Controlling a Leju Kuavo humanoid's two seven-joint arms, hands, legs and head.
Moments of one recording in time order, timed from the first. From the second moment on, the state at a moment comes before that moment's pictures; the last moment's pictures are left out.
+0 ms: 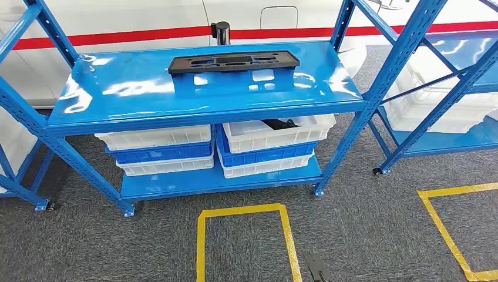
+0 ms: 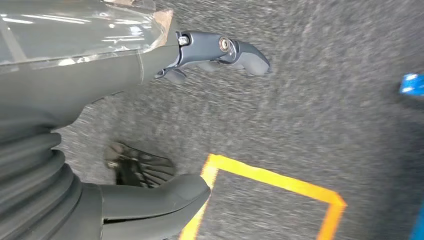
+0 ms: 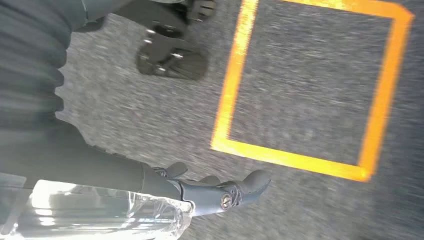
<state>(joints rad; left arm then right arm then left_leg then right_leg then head) -0.03 -0.13 0.57 -0.30 -0.09 0.05 -0.50 -0.14 0.11 -0.17 -0.33 0.32 -0.24 -0.27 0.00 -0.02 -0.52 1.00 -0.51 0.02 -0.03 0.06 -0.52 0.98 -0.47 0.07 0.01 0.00</state>
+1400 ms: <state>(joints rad) -0.18 -0.20 0.59 -0.31 -0.26 0.10 -0.61 -0.25 -0.01 0.14 -1.39 0.76 -0.34 -0.40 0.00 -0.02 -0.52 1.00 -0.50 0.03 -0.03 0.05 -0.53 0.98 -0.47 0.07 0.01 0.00</state>
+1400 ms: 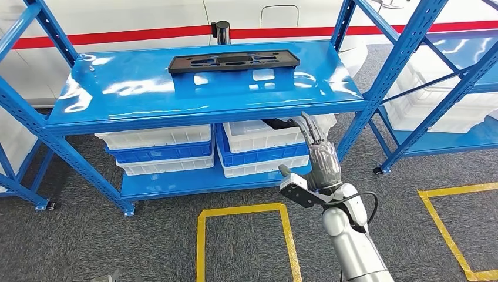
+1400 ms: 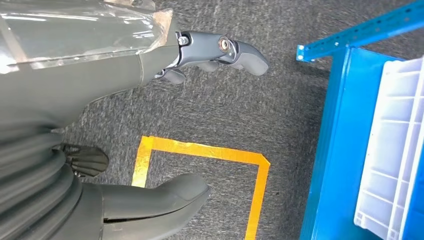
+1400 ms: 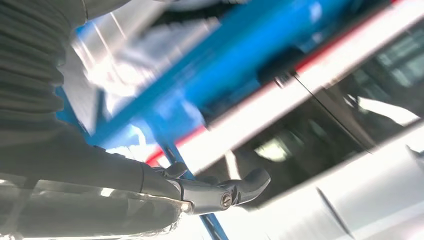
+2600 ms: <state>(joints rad) -0.27 -0.21 0.41 -0.30 -0.28 0.13 -0.55 -0.82 0.08 0.51 -1.15 1.00 -0.13 -0.03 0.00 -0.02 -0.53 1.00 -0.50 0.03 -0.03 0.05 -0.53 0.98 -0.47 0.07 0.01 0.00</state>
